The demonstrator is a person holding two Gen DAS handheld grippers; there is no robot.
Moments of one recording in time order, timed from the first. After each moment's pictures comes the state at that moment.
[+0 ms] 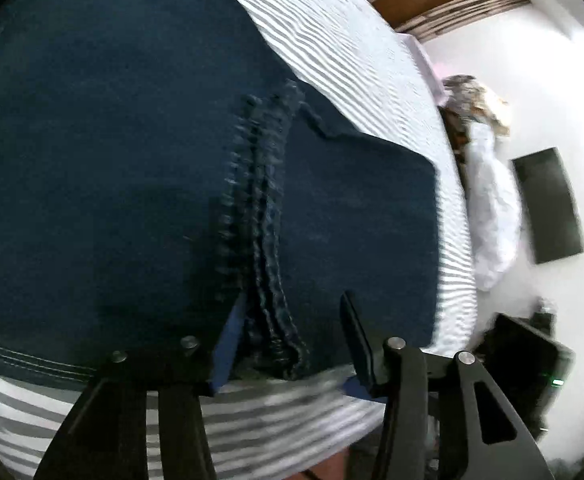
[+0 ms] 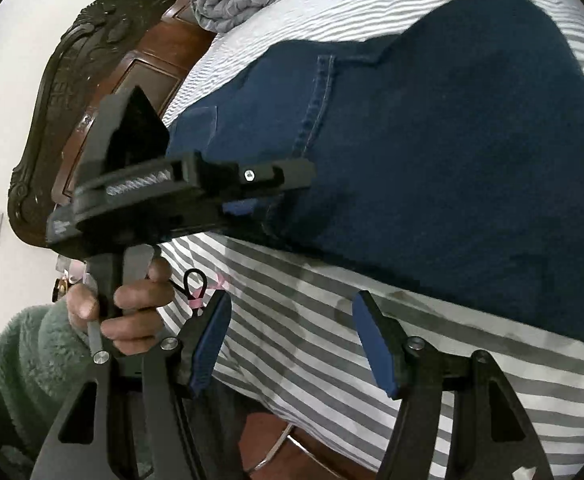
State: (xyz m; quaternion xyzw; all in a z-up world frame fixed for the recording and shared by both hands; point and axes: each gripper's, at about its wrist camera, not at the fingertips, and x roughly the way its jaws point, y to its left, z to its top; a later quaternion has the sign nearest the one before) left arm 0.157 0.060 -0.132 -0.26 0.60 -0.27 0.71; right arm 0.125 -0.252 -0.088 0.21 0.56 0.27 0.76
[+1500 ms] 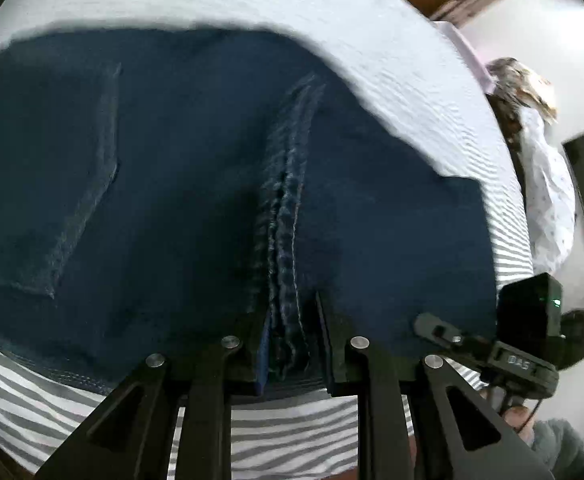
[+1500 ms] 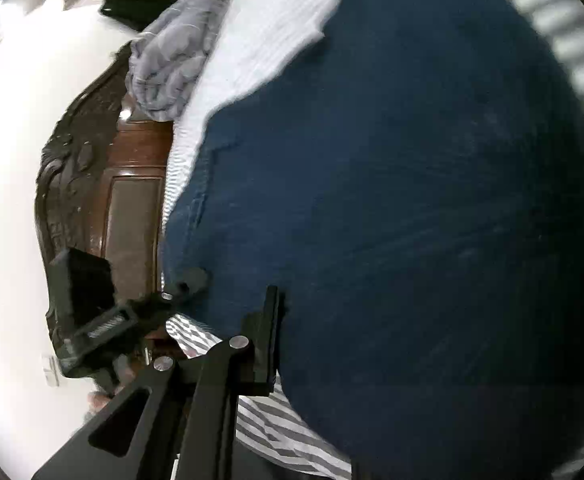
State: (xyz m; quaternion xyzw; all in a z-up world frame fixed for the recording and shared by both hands) left arm 0.178 0.124 -0.111 -0.15 0.62 -0.18 0.75; right arm 0.185 -0.270 -0.139 0.44 0.53 0.19 0.70
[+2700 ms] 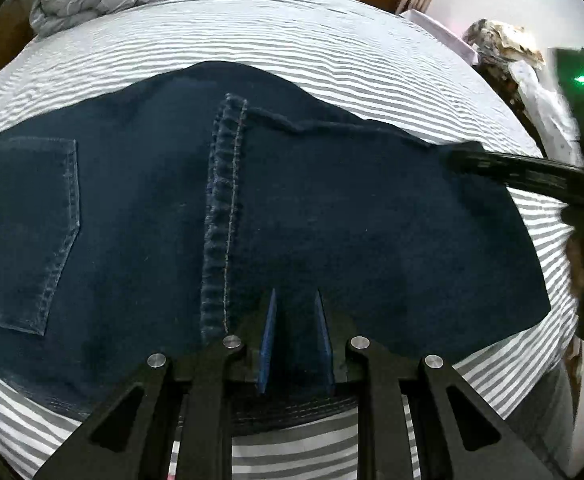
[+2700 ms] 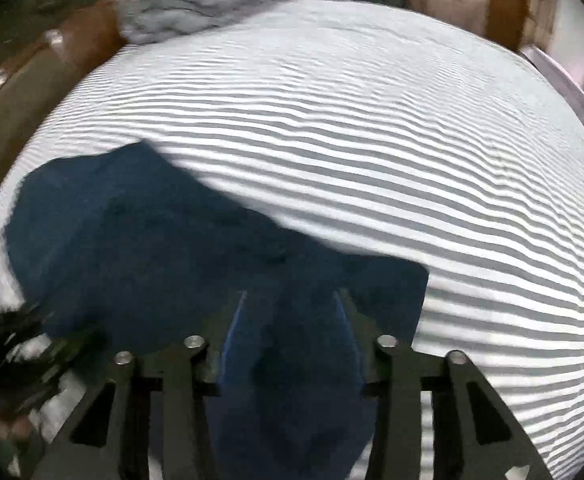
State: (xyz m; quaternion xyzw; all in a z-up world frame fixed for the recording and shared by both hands) left arm 0.145 0.078 -0.109 -0.01 0.54 -0.18 0.82; right arm 0.273 -0.284 -0.060 0.00 0.53 0.07 0.85
